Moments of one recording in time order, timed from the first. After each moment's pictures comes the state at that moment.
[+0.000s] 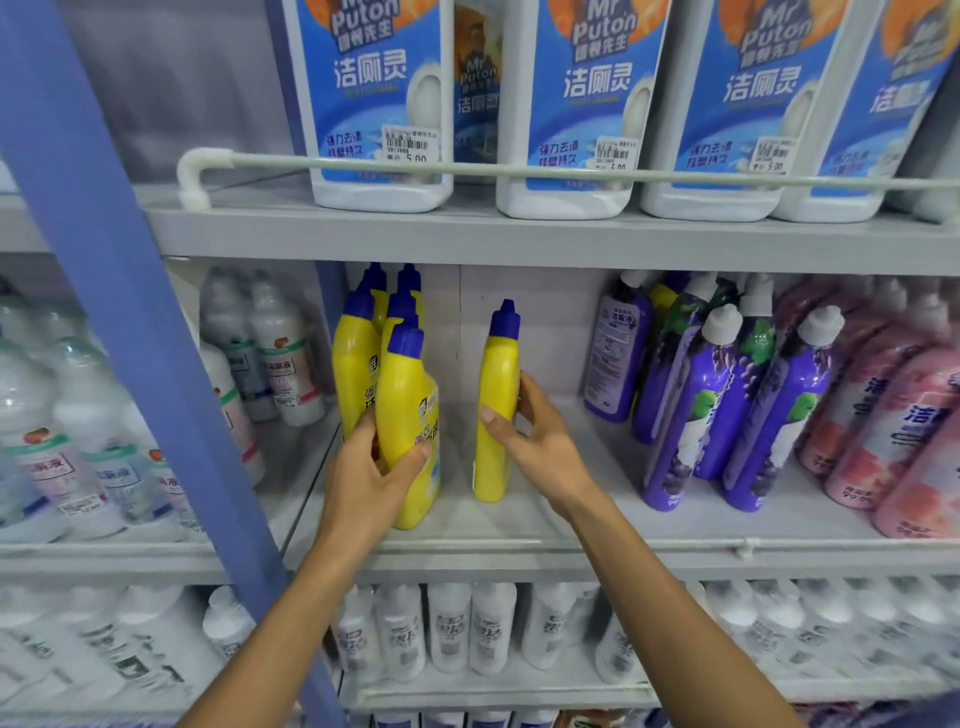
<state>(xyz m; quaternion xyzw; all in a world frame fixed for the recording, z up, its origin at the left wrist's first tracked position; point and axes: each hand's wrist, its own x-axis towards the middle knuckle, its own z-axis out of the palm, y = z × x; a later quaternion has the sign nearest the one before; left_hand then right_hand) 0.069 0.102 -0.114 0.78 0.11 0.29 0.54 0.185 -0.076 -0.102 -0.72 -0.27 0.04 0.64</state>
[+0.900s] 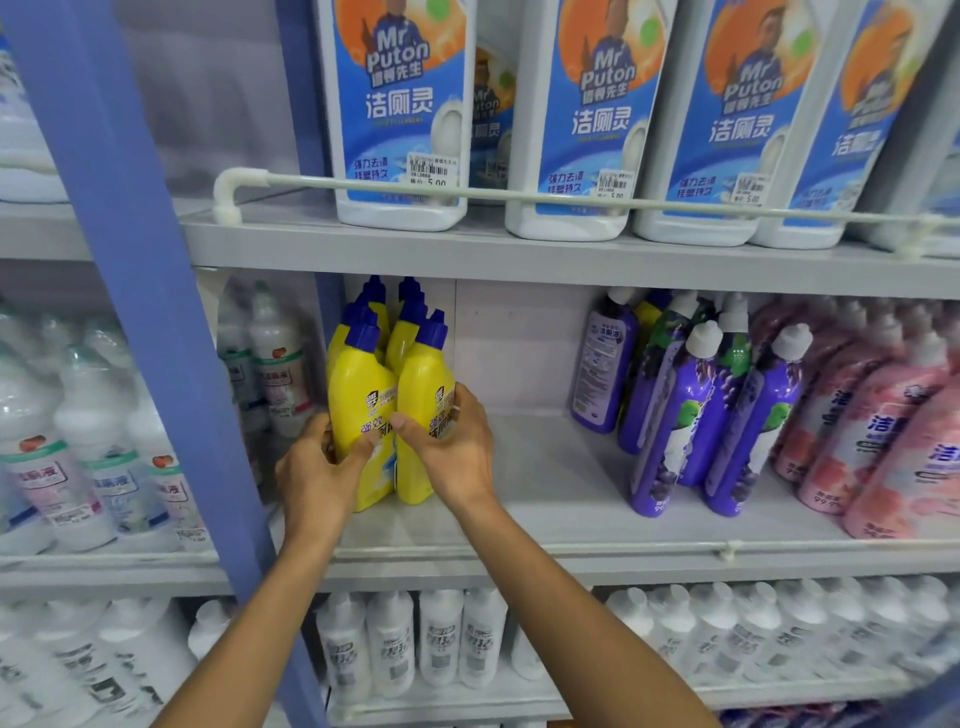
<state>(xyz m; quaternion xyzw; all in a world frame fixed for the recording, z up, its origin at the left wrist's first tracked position) 0.068 0.142 -0.112 0.77 0.23 0.36 0.47 0.155 0.018 -0.111 -0.77 -0.18 -0.07 0.61</state>
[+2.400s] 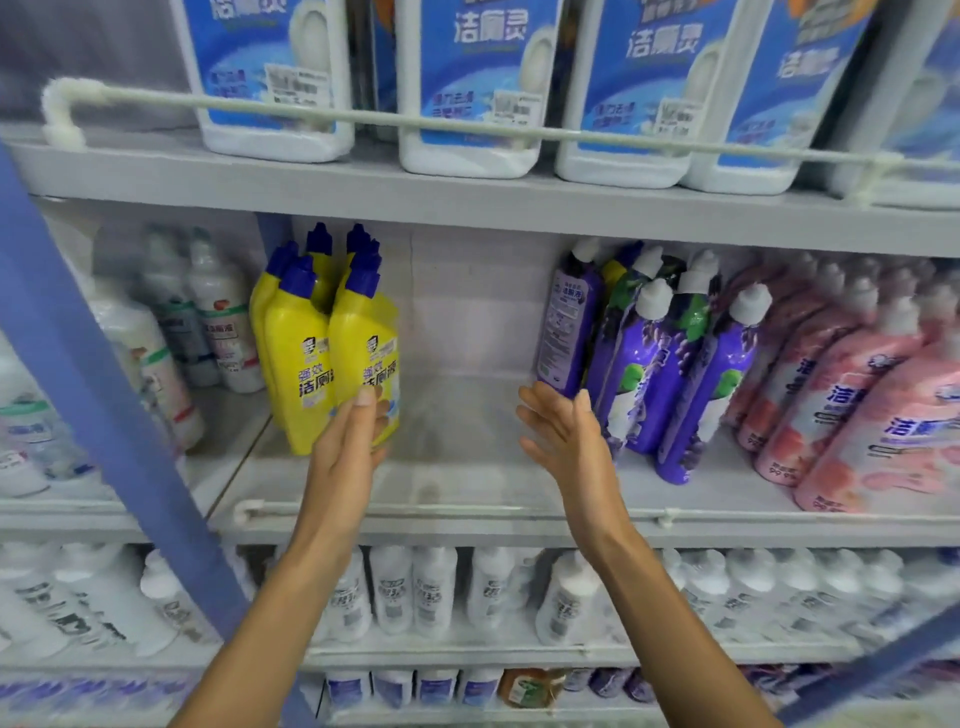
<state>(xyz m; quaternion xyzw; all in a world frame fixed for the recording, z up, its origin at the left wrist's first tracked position) 0.055 0.011 -0.092 0.63 0.15 0.28 0.71 0.155 -0.180 -0.104 -0.63 -0.15 0.08 0.76</state>
